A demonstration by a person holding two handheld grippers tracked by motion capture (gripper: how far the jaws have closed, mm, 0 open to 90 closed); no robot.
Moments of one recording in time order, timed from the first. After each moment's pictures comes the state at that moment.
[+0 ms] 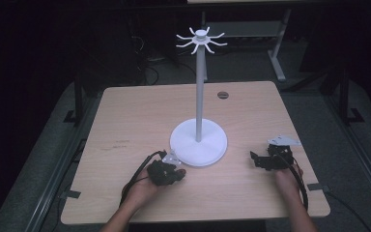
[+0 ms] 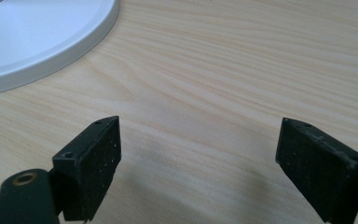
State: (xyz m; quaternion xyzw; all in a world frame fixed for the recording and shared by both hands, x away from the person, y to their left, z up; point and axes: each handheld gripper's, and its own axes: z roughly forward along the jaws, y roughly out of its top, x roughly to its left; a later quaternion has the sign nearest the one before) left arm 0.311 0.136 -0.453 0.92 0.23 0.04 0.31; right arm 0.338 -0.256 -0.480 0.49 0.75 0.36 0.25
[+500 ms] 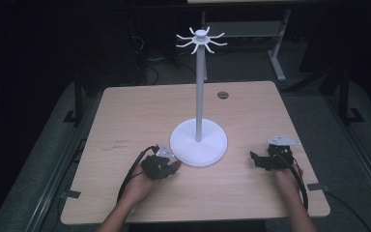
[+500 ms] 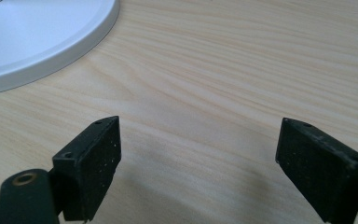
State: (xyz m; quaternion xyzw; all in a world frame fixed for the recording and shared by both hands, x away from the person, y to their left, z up) left arm 0.325 0.154 -0.451 0.91 0.27 0.07 0.31; right arm 0.338 -0.256 -0.480 0.49 0.75 0.36 0.24
